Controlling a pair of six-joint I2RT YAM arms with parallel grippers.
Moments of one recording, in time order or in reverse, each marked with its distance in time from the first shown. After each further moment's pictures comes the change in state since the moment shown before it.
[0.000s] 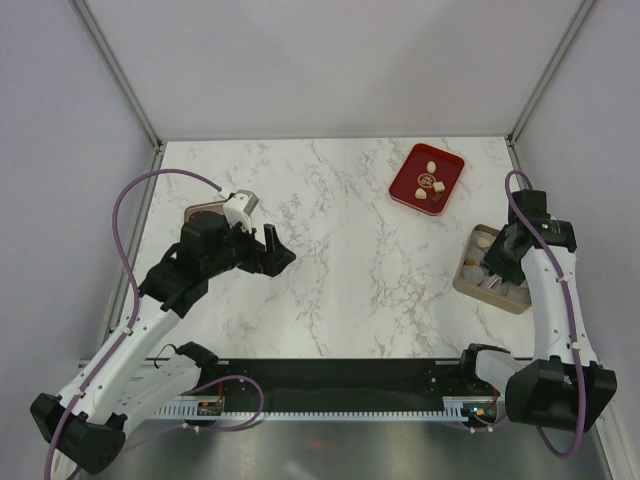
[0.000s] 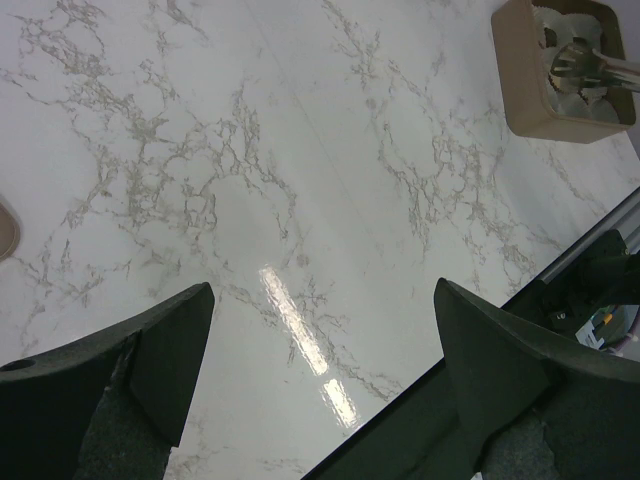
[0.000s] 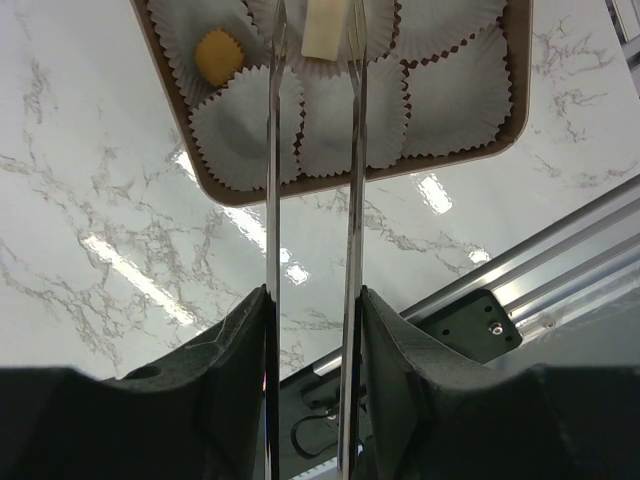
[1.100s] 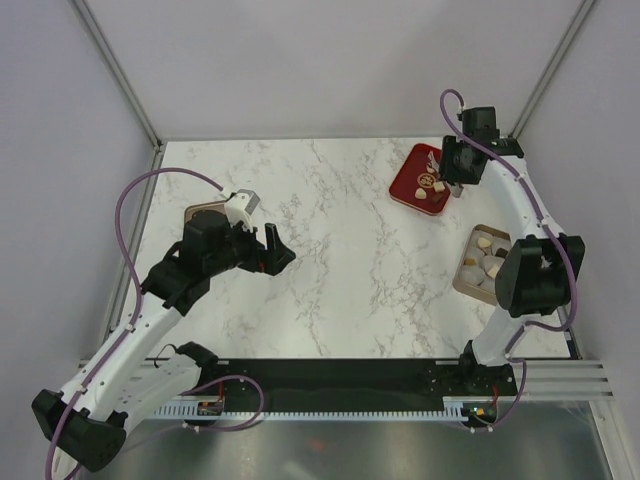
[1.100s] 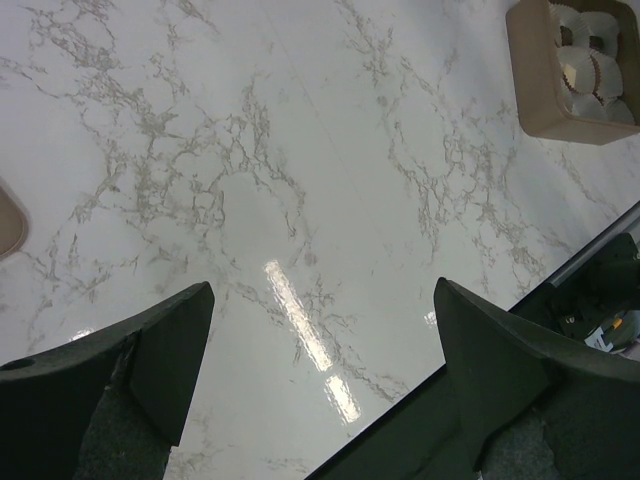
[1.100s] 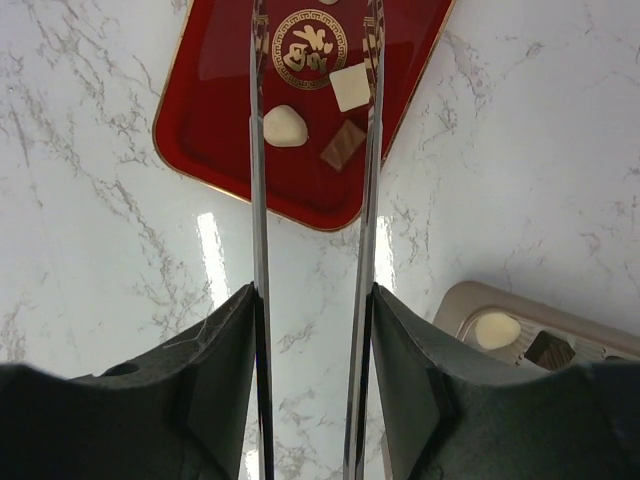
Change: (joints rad) left arm 0.000 0.018 0.000 0.000 -0.013 0.000; right arm 0.219 0.632 0.568 0.417 -0.127 -0.274
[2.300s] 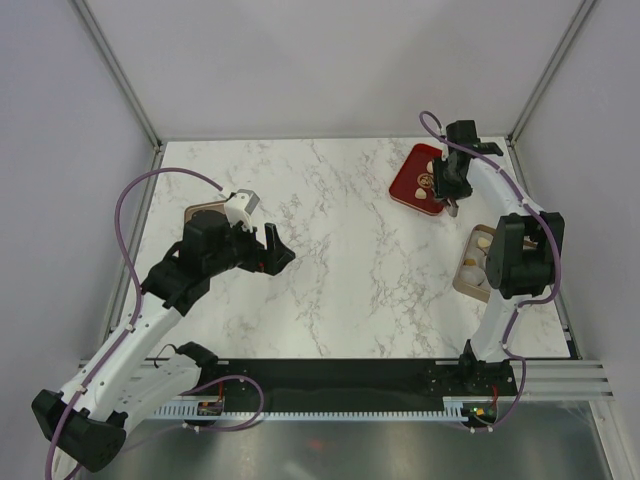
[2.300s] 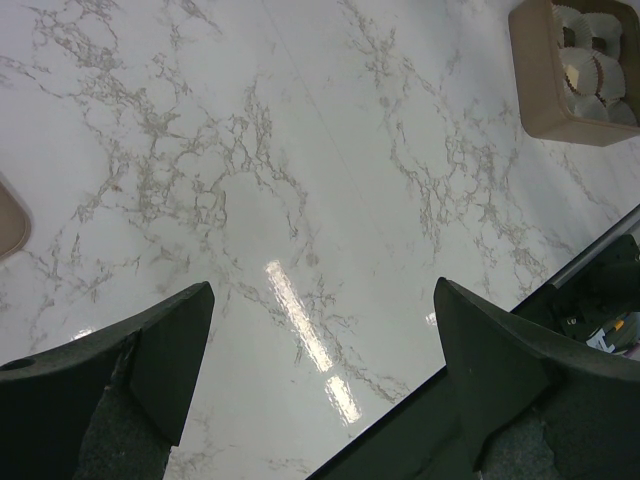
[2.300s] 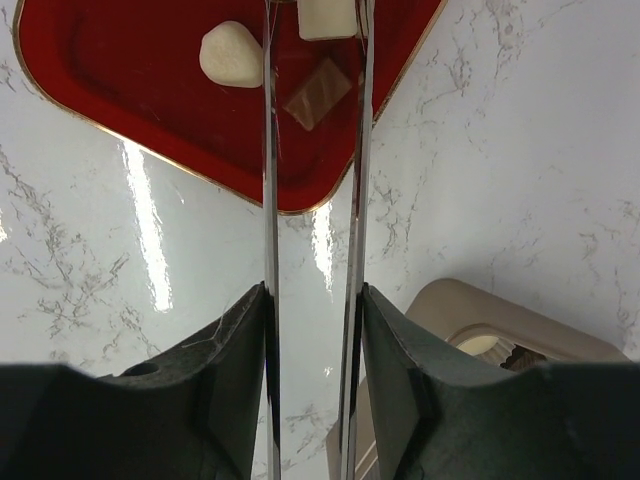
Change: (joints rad) left arm 0.000 0.000 0.000 0.000 -0.011 0.000; right arm 0.013 0.169 0.003 -0.038 0.046 -0.160
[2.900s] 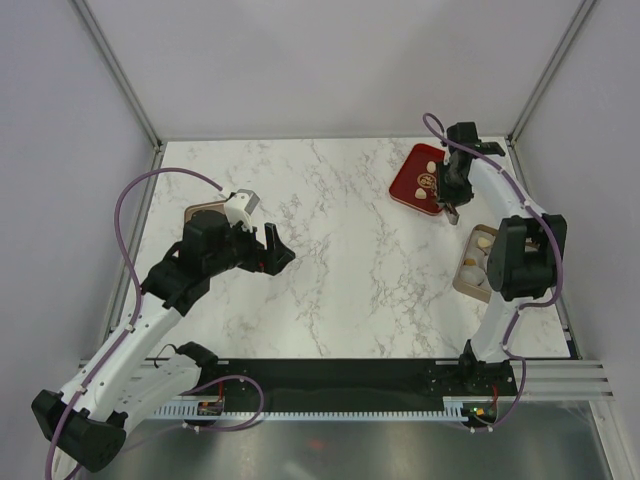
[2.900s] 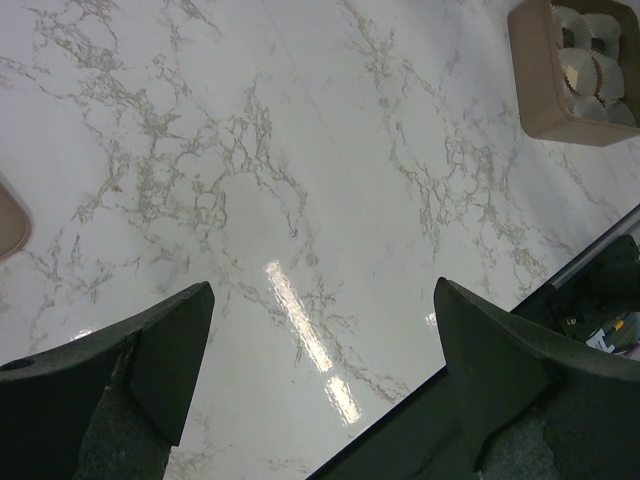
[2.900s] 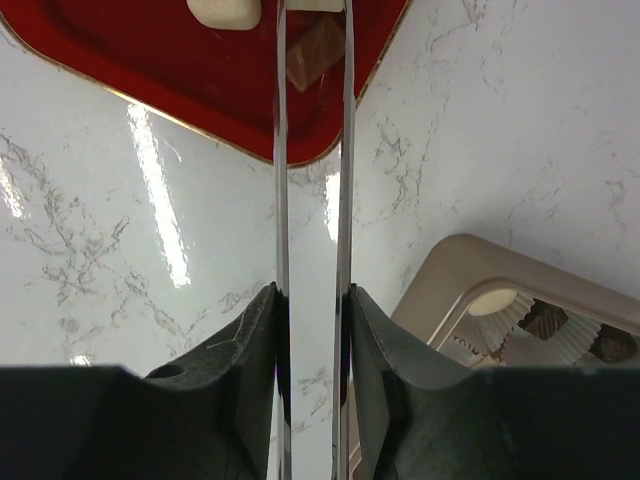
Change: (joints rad) left arm 0.000 -0.002 0.000 0.000 0.000 0.000; right arm 0.000 -0.016 -0.014 -0.075 -0.005 0.054
